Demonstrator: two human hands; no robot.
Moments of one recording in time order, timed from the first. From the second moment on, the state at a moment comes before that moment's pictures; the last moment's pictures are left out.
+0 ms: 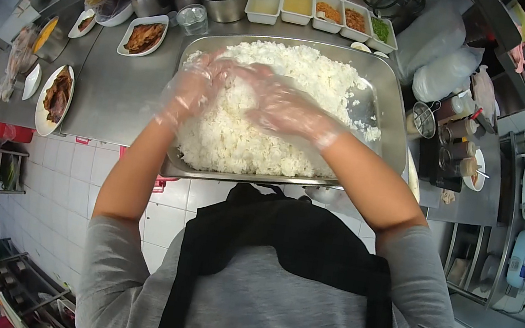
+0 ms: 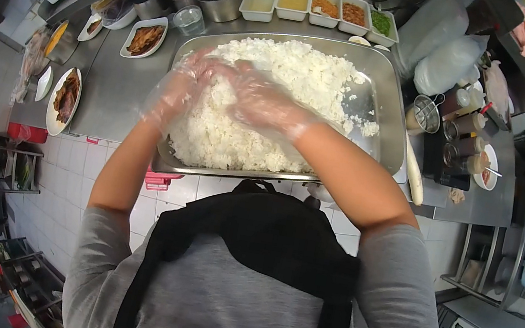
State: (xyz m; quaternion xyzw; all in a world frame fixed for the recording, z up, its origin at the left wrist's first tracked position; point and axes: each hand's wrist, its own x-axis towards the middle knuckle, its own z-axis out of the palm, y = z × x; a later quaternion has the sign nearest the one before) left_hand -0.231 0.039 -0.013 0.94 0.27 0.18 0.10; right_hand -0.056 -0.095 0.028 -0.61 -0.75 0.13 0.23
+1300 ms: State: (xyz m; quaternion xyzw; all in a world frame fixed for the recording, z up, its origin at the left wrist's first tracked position) left_hand -0.130 -0.161 -0.020 0.96 0.26 0.08 0.07; right_hand 0.071 -0.144 -0.029 -0.45 -0.26 0.74 0.43
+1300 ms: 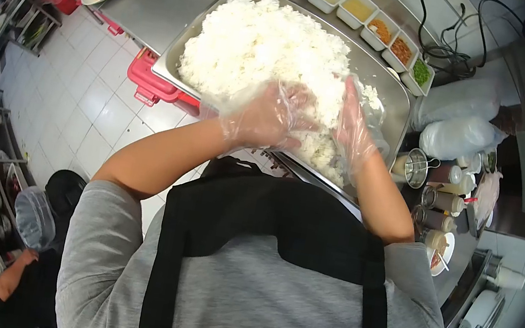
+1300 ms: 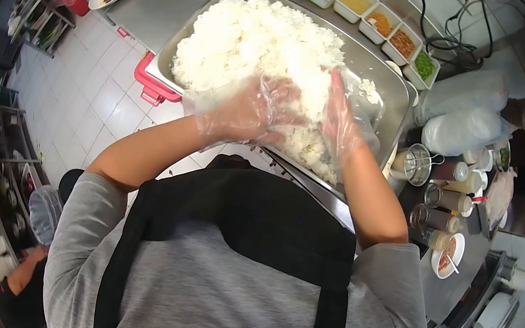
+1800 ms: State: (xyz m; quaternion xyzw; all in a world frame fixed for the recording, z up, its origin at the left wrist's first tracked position) left_hand -0.168 -0.083 -0.001 0.87 0.35 0.33 -0.04; right_hand 0.003 -0.032 0.032 -0.52 -0.84 0.14 0.08
